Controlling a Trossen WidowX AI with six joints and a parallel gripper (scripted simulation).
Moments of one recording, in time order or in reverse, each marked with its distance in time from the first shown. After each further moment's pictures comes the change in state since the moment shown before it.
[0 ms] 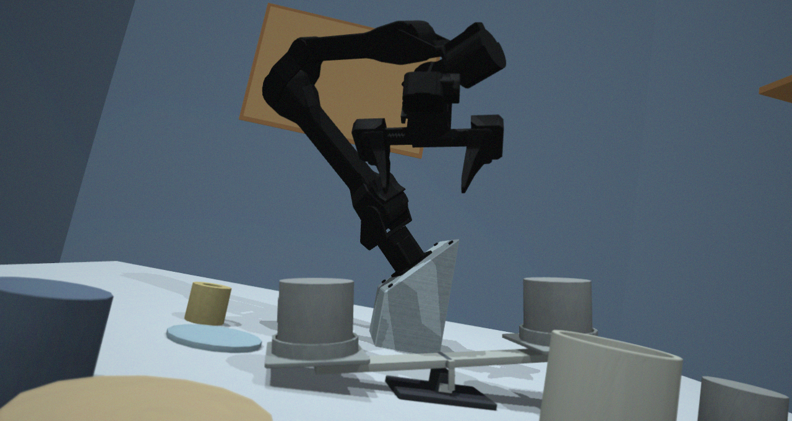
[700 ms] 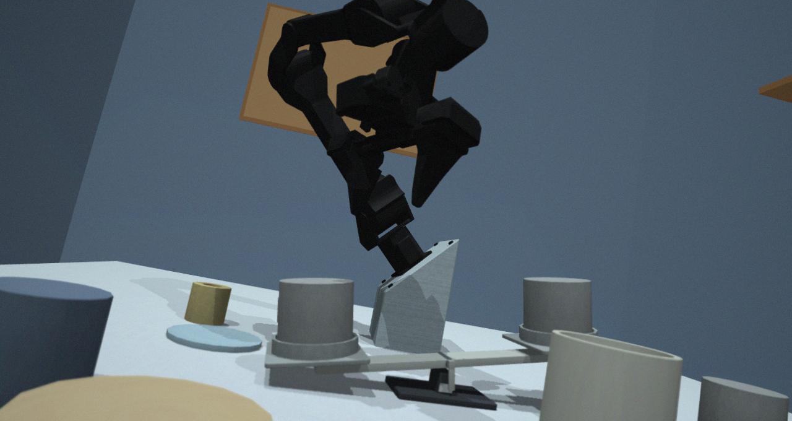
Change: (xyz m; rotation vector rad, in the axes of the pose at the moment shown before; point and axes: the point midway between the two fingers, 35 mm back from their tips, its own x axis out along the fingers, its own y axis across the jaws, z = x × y) arm 0.055 -0.032 0.046 0.578 0.194 -0.187
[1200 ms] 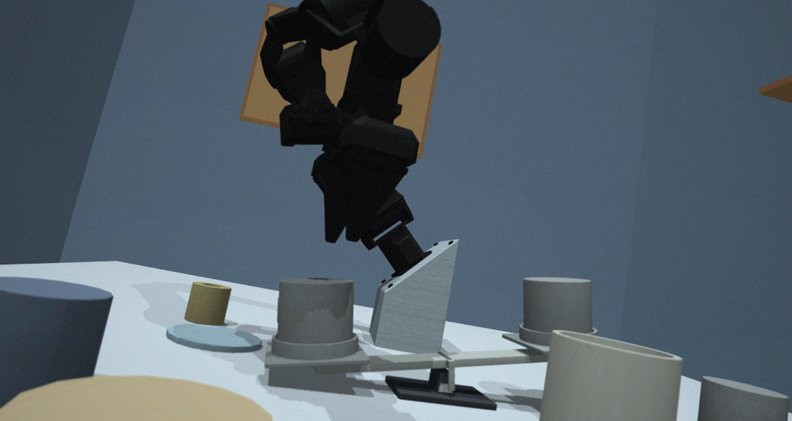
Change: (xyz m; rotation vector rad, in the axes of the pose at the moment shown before) arm 0.046 -0.008 0.043 0.424 0.089 -0.153
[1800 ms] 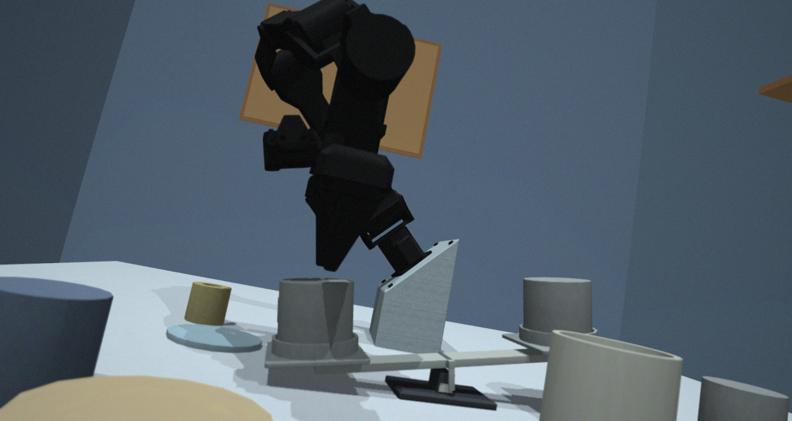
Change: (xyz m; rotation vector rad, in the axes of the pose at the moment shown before) arm 0.028 0.004 0.011 0.102 0.011 -0.027
